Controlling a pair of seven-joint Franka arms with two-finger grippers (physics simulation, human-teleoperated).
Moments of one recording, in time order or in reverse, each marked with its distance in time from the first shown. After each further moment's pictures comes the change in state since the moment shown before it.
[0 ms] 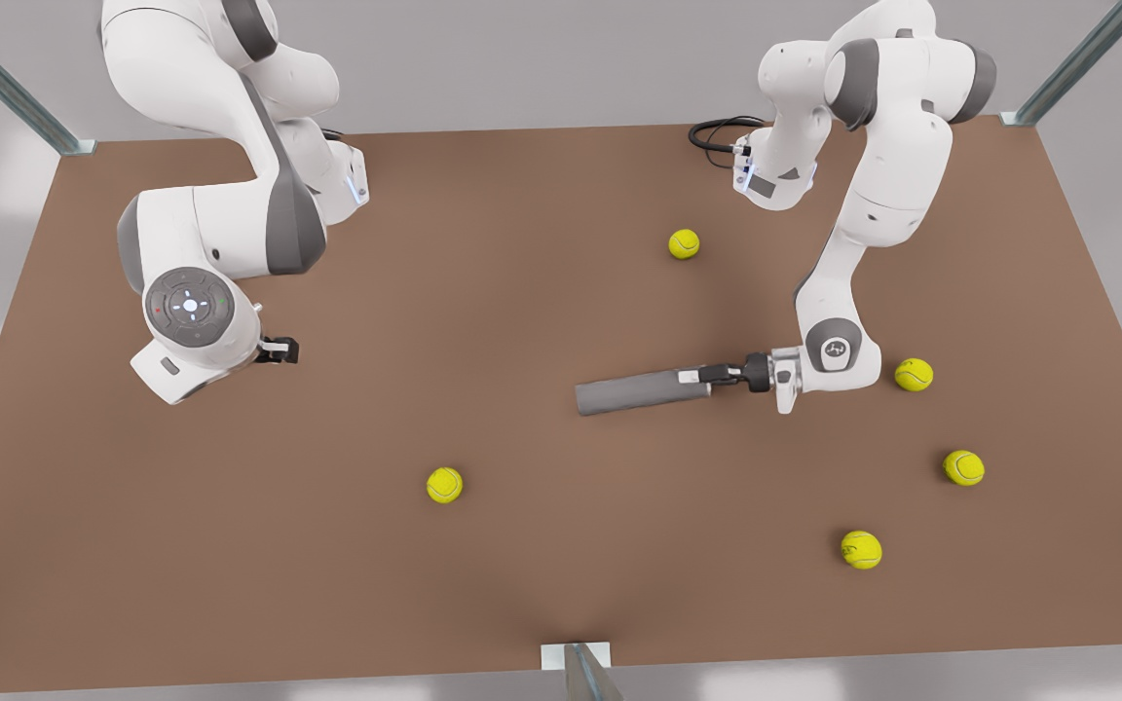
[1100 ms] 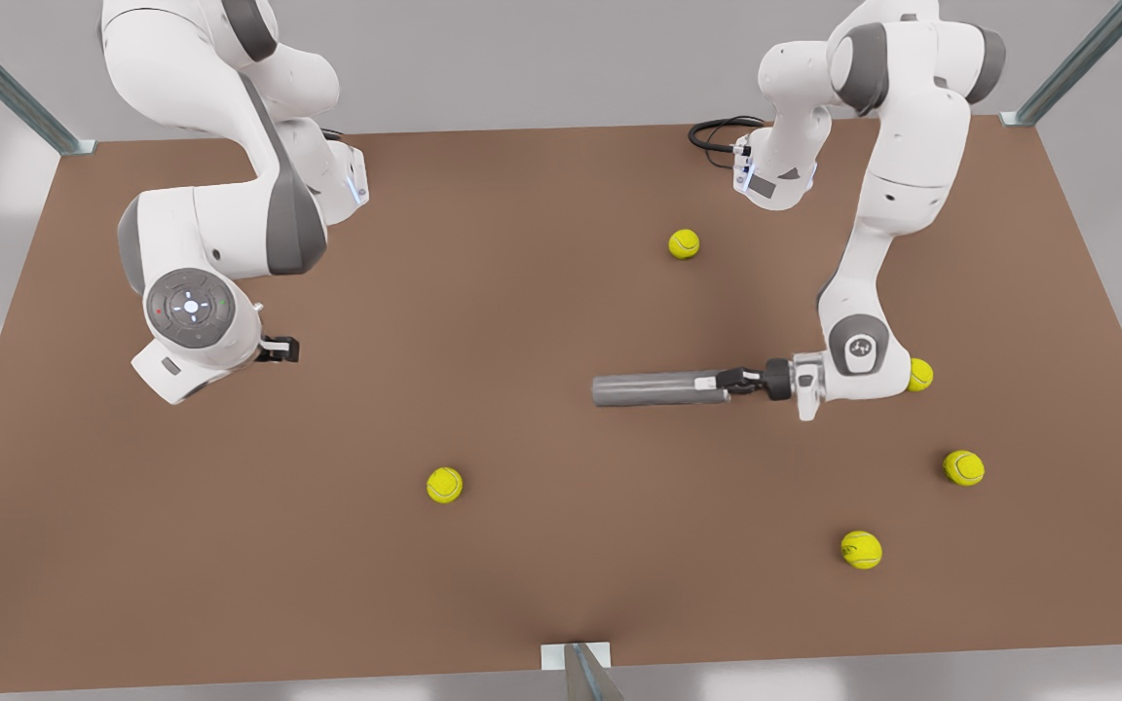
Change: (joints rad) left arm 0.016 -0.078 0.039 0.061 0.116 -0.027 -0.048; right arm 0.001 0.000 0.000 -0.002 0.003 -0.006 -0.002
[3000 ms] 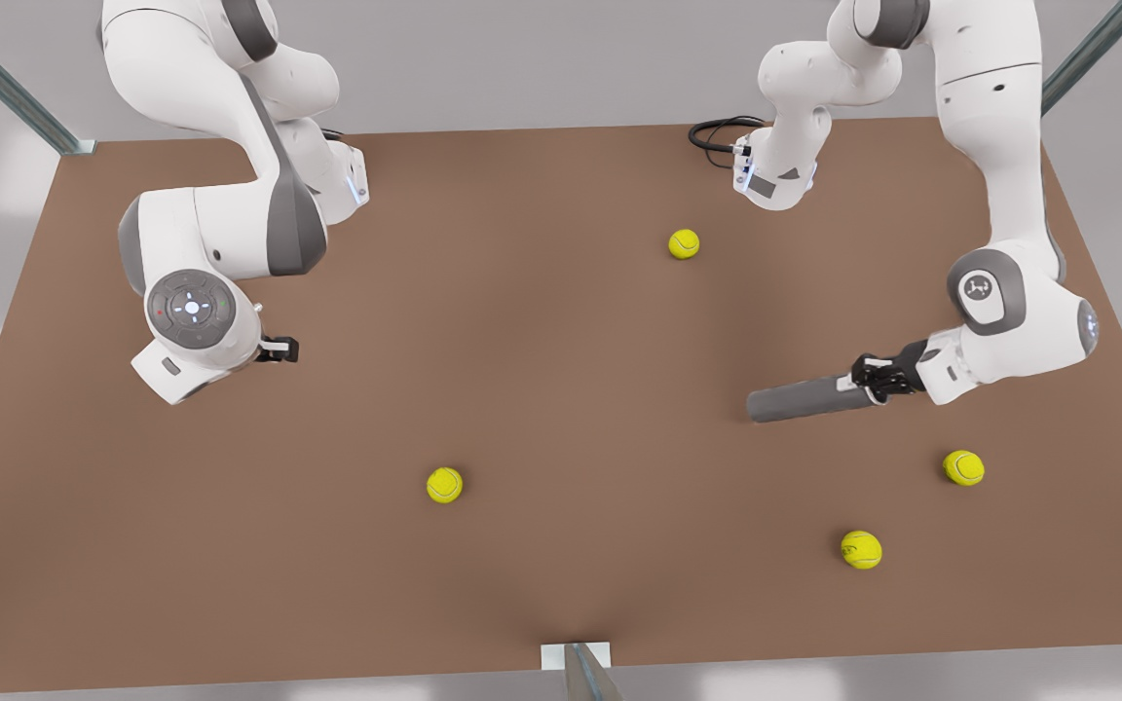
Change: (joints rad) left arm 0.015 -0.249 0.175 0.171 0.771 0.037 -0.227; right arm -0.001 0.000 0.000 -0.002 -0.004 -0.002 0.000
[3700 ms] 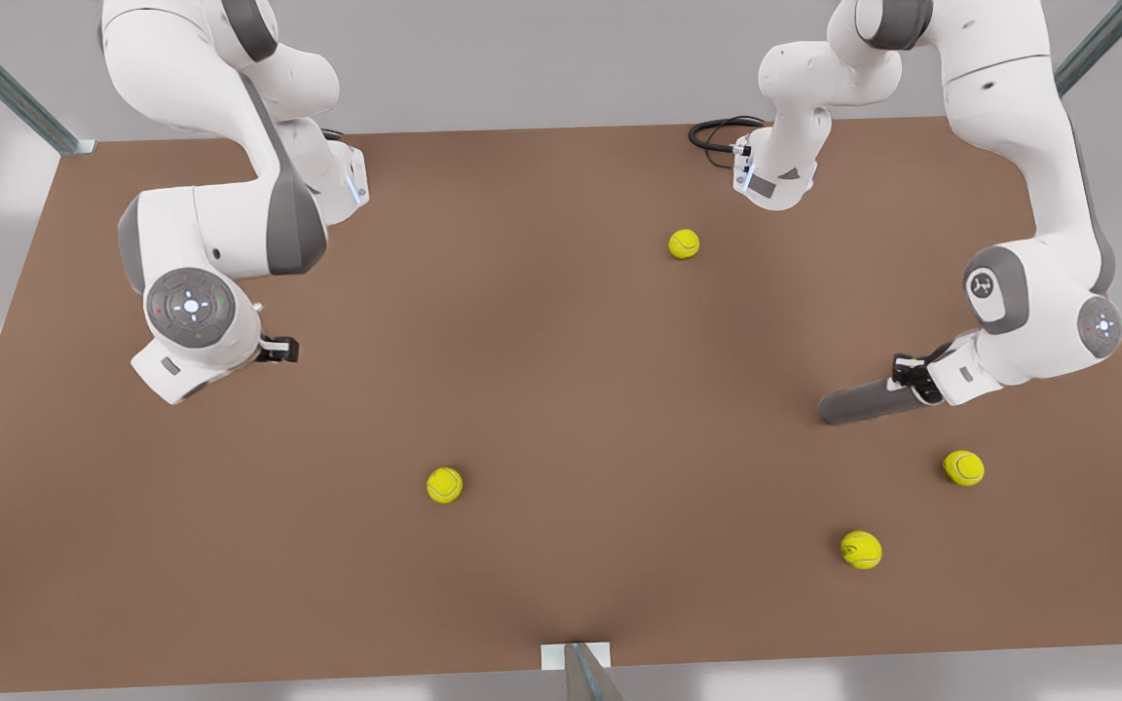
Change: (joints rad) left arm 0.012 0.010 0.003 0.068 0.361 0.004 -0.044; right arm -0.003 0.000 0.000 0.009 0.001 0.000 -0.002
